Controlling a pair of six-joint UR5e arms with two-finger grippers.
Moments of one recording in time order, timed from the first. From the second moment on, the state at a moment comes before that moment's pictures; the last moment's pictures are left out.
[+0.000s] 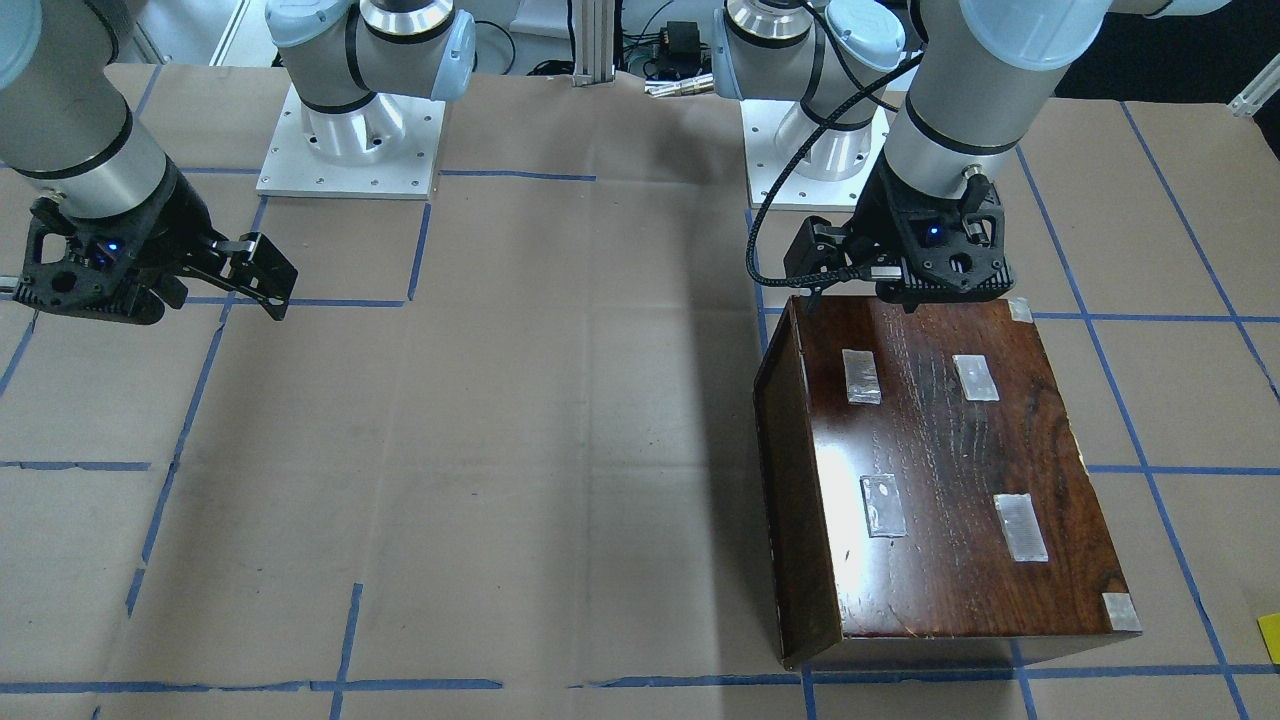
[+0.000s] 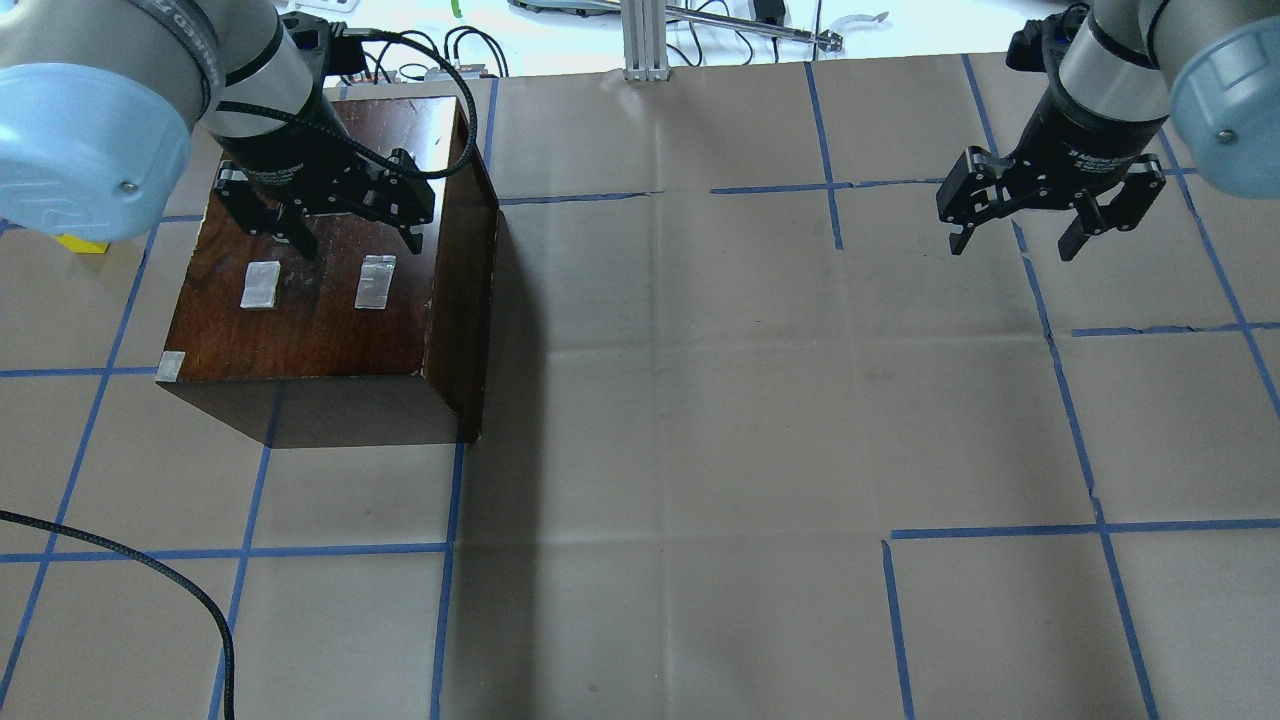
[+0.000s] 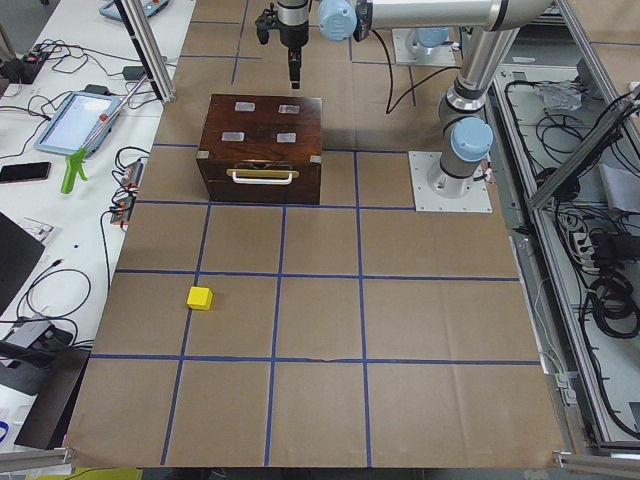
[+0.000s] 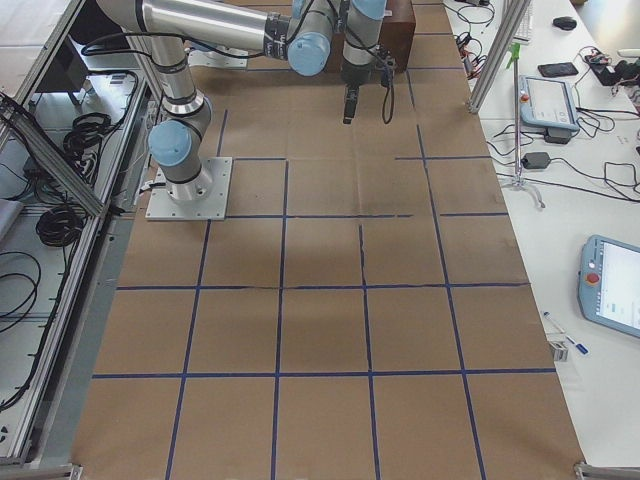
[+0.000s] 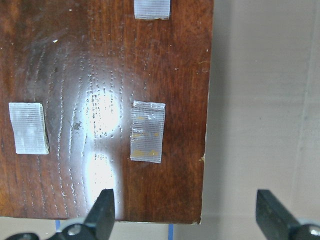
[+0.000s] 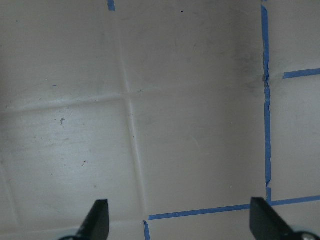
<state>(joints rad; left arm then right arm) -1.58 -1.63 -1.58 -1.50 1.58 -0.03 1.43 -1.52 1.65 -1.63 -1.57 -0.03</state>
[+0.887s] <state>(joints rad) -1.57 -1.63 -1.56 -1.50 1.58 -0.03 1.43 -1.52 1.65 -1.63 -1.57 -0.03</state>
